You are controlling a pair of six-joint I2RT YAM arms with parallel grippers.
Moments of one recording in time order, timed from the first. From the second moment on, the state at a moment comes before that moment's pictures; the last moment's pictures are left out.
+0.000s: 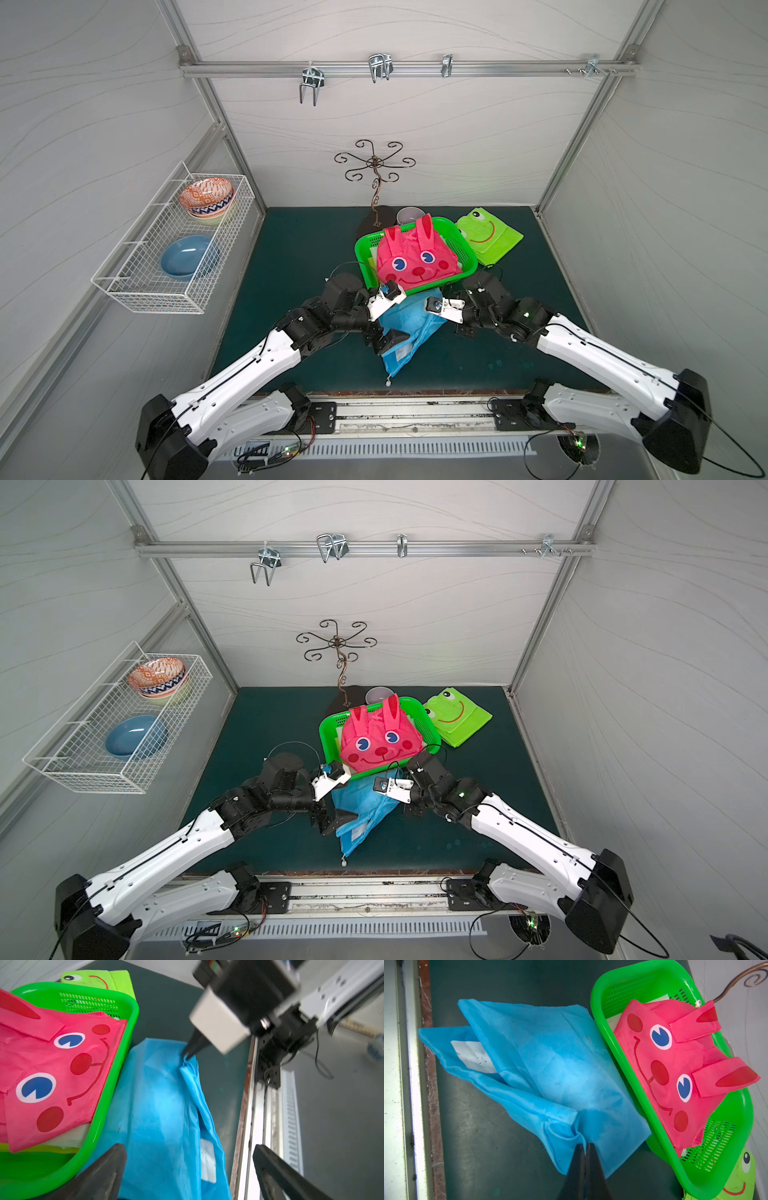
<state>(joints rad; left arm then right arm) -0.73 0.97 0.78 -0.47 0.49 0.25 0.84 1.06 0.86 -0.61 -0.12 -0.65</state>
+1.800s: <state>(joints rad) -1.07 0.98 0.54 -0.29 -0.18 0.50 0.71 1.02 0.88 -0.59 -0.25 -0.50</state>
